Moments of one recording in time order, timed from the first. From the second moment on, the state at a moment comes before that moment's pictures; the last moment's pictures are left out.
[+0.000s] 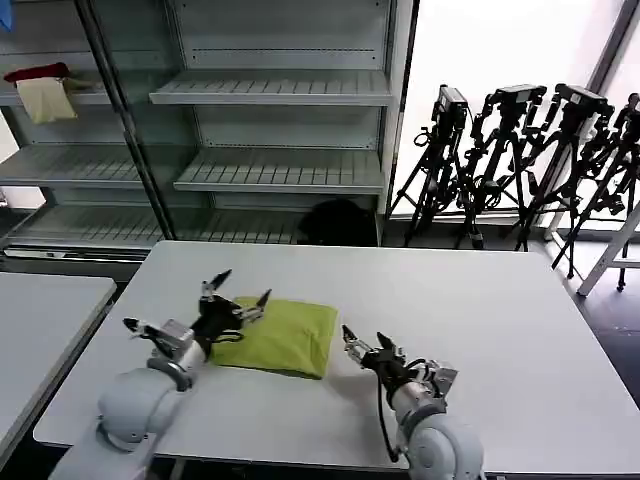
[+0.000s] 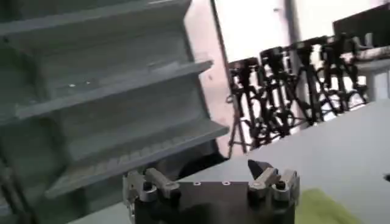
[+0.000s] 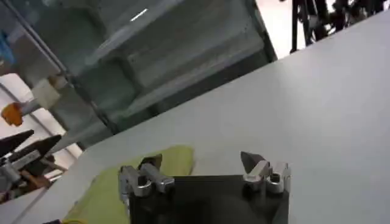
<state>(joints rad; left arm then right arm) 1.11 -1.06 -0.43 -2.02 -0.27 0.43 0.10 -1.24 1.48 0.29 2.04 0.70 -0.56 0.25</state>
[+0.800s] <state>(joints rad) 1.31 -1.13 -0.67 -2.03 -0.32 0.36 0.10 -1.16 1.57 0.22 1.89 0.79 -0.58 0.31</state>
